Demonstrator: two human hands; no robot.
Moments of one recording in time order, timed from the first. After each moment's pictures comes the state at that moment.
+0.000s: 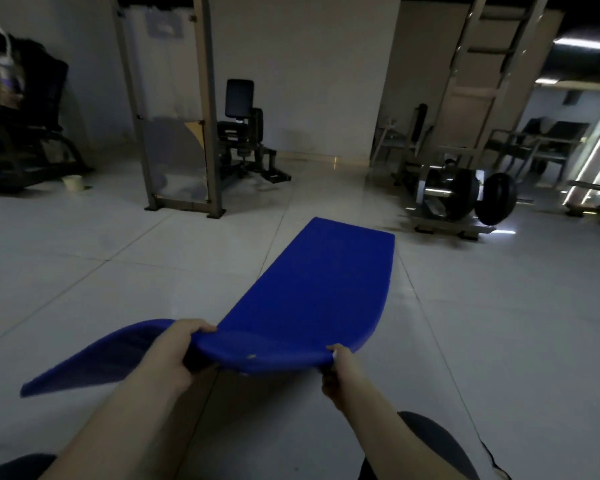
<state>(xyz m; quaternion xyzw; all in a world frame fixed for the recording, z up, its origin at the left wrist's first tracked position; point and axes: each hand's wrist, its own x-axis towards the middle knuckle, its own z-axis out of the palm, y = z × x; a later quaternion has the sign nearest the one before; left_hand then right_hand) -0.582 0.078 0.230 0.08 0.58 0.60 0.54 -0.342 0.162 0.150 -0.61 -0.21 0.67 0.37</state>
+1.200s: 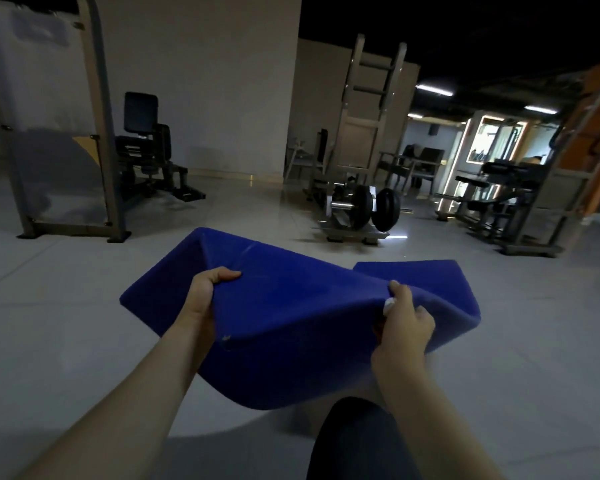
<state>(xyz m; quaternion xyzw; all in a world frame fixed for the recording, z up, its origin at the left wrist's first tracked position) -0.455 0.112 0.323 0.31 0.40 0.56 0.65 -0.217 0.054 0.323 -0.54 -0.19 0.36 0.74</state>
